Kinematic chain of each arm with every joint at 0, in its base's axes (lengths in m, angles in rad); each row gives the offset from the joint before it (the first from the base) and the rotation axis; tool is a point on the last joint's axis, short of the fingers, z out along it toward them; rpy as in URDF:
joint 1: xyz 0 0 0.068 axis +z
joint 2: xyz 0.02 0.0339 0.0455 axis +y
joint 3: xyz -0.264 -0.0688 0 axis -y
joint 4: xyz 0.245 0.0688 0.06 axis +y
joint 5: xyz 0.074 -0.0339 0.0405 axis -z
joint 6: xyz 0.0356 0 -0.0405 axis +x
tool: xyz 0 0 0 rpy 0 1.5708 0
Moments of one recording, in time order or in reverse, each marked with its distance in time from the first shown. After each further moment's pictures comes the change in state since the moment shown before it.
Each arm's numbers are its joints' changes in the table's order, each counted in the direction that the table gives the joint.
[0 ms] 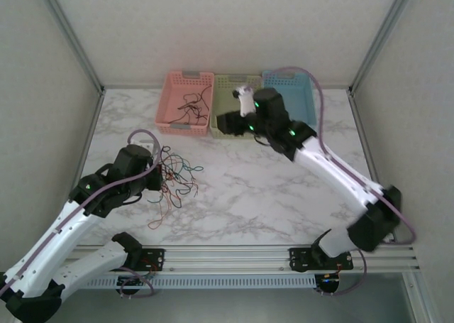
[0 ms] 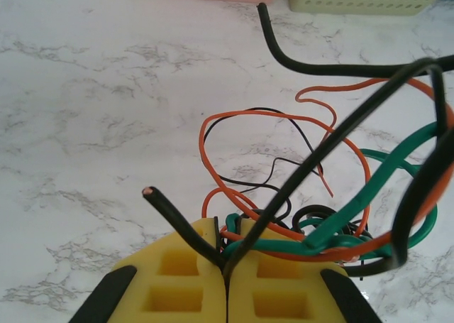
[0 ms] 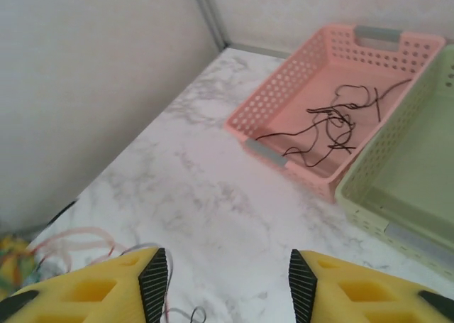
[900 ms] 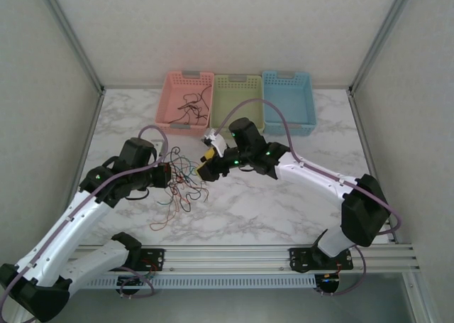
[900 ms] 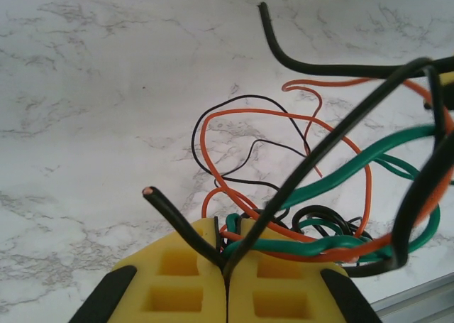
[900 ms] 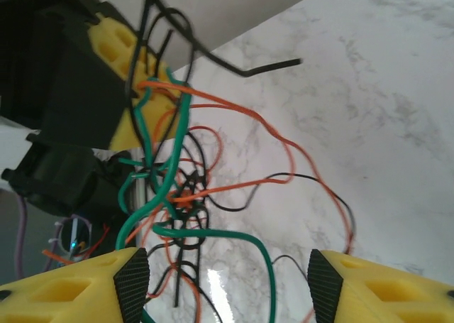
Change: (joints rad) left arm 0.079 0.091 -0.023 -0.064 0.234 0.041; right arm 0.136 0.193 -0.105 -0.118 -0.388 -0.212
